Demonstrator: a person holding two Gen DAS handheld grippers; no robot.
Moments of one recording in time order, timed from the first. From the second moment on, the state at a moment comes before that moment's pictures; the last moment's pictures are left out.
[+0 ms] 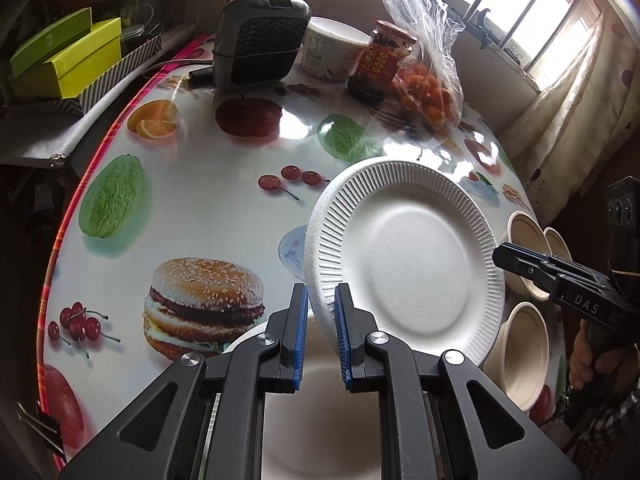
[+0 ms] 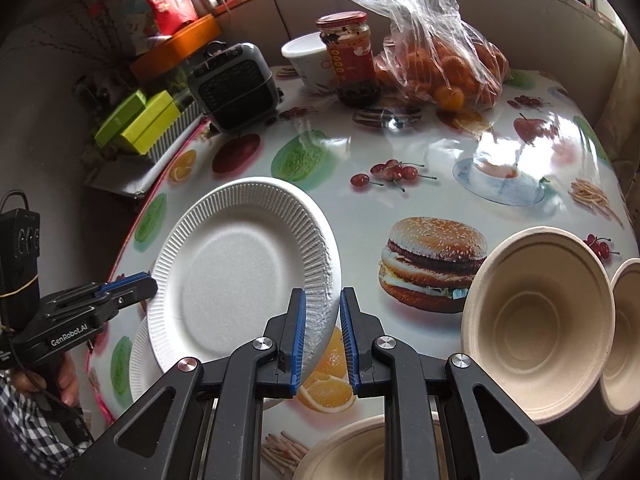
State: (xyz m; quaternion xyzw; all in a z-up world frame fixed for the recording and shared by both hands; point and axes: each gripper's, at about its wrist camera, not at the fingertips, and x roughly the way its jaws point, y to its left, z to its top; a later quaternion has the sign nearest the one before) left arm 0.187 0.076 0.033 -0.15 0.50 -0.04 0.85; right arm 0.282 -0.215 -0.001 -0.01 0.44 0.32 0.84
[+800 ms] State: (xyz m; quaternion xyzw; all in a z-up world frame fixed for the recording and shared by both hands) left arm 0.140 0.098 0.029 -0.16 0.49 -0.02 0.85; right arm 0.233 -0.199 -0.006 -0.02 0.44 0.34 0.83
